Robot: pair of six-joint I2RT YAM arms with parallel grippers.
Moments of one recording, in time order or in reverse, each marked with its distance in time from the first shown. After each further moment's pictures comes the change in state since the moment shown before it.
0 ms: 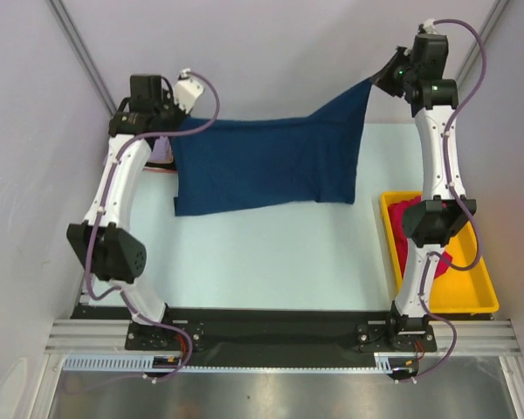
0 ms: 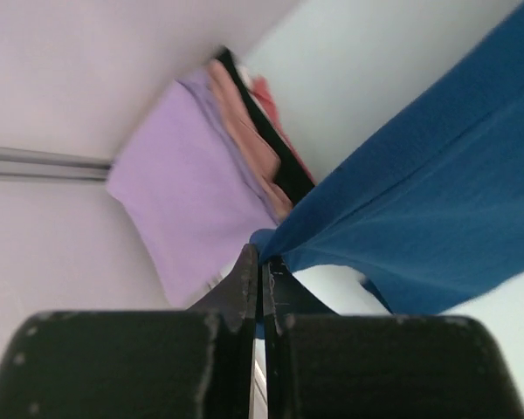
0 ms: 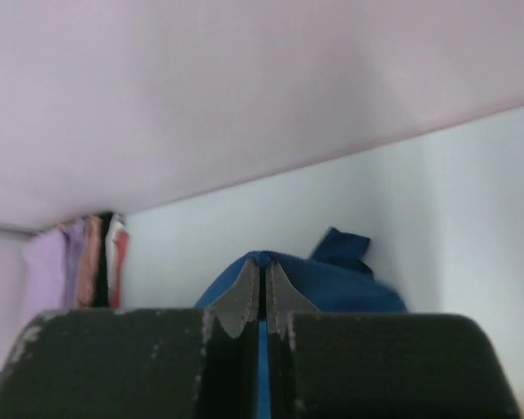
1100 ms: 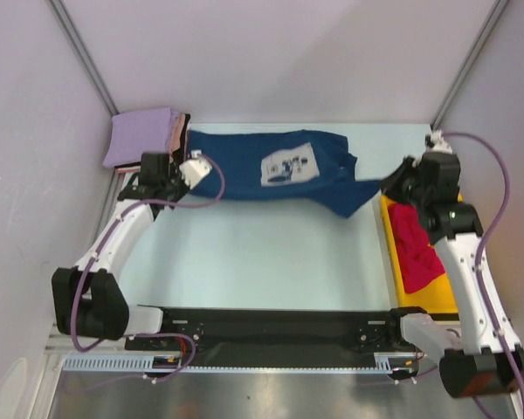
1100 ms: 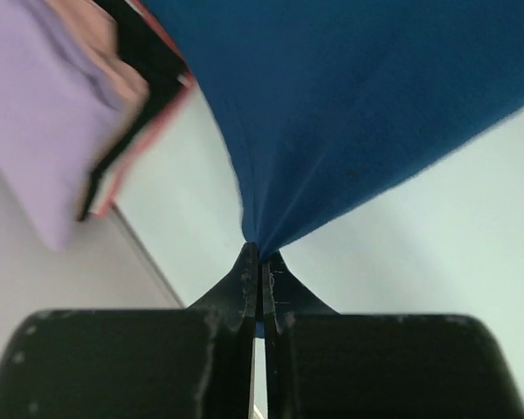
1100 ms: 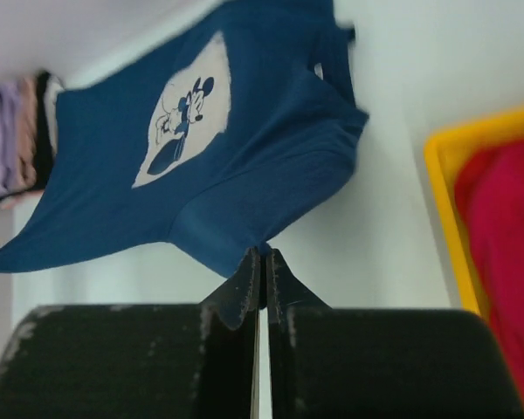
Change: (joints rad) left arm -0.008 -0.324 -0.736 0.322 -0.012 0.101; right arm 0.017 -1.046 -1.403 0.281 0.058 0.036
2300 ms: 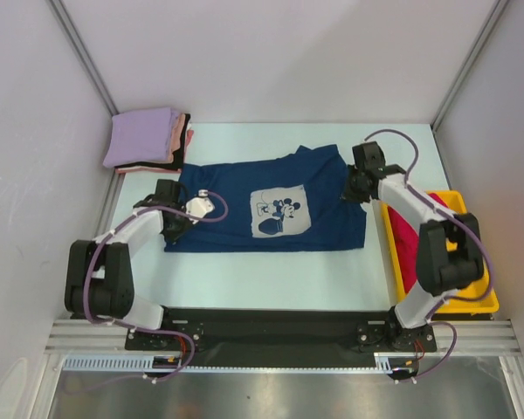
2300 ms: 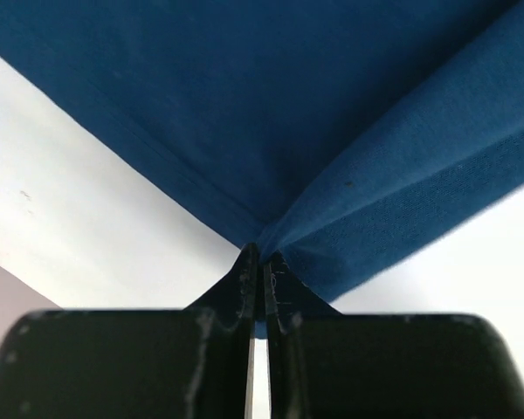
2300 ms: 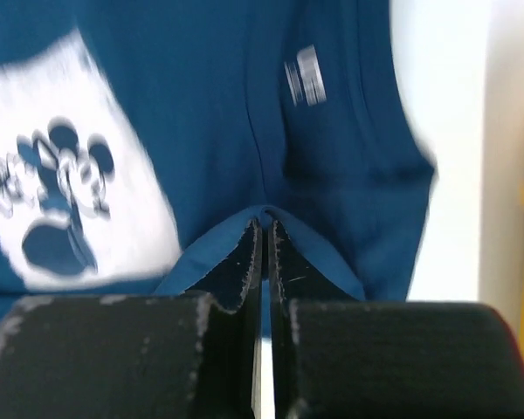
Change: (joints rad) left arm 0.022 0.084 -0.302 -0.067 -0.051 0.057; right arm 0.189 0.555 -0.016 0.058 0.116 -0.039
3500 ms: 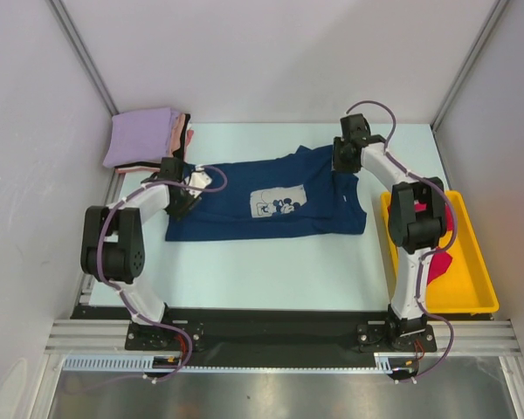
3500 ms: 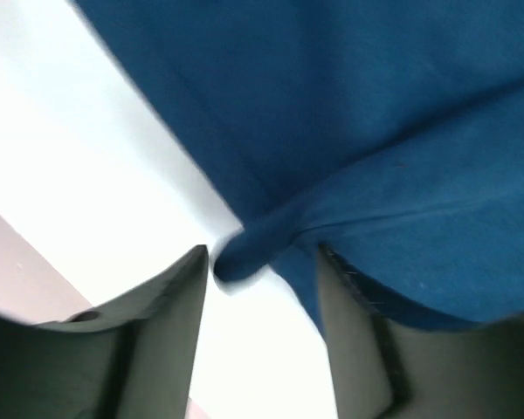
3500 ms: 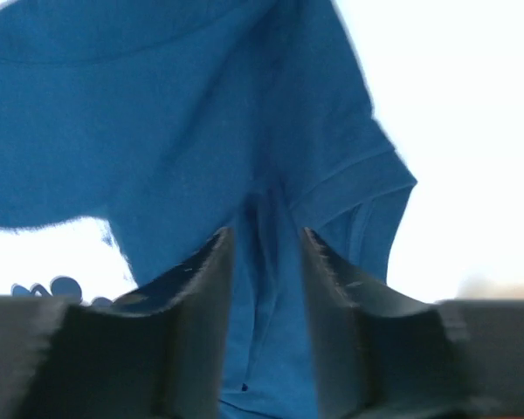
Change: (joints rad) left arm 0.018 0.282 0.259 0.094 -0.092 -0.122; right arm -0.025 0.455 0.509 0.002 0.029 -0.204
